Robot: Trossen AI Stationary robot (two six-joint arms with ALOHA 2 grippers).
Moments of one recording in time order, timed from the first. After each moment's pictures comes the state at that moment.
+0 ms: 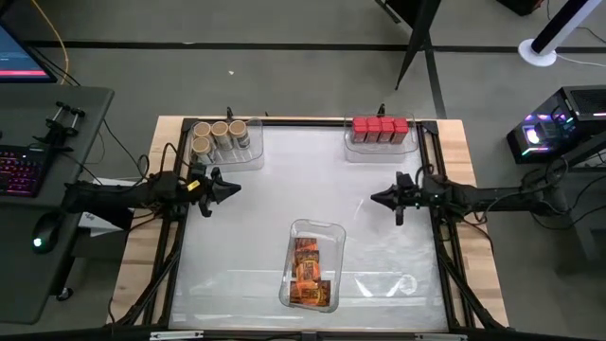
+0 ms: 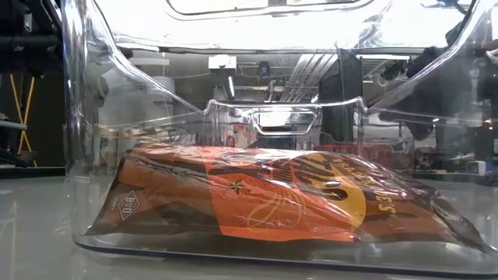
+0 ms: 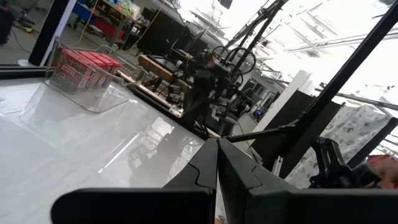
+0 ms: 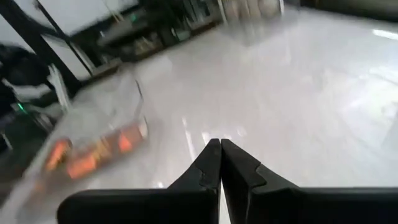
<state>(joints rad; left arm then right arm) 0.02 0.17 0.01 0.24 -0.09 -0.56 -0.10 0.40 0.01 0.14 -0.01 0.37</state>
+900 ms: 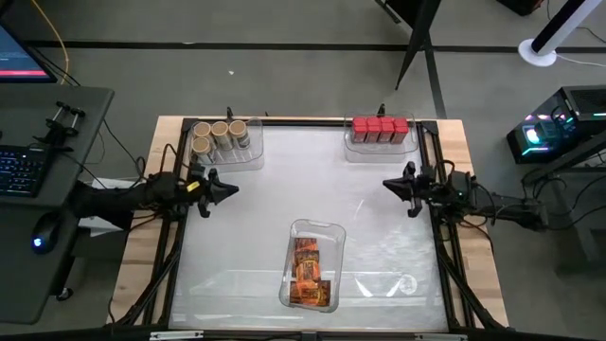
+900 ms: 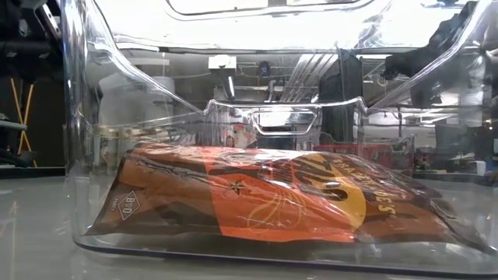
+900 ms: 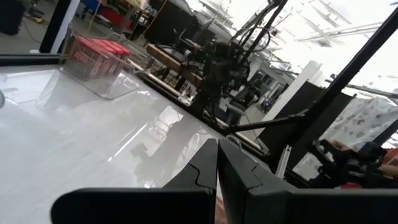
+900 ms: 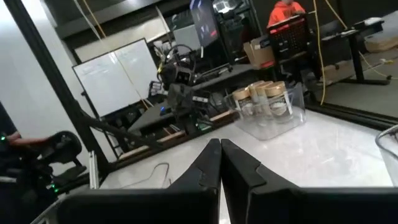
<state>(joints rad) 0.03 0.00 0.01 0.02 -0.09 -0.56 -0.14 0.00 0.01 0.11 0.00 0.36</state>
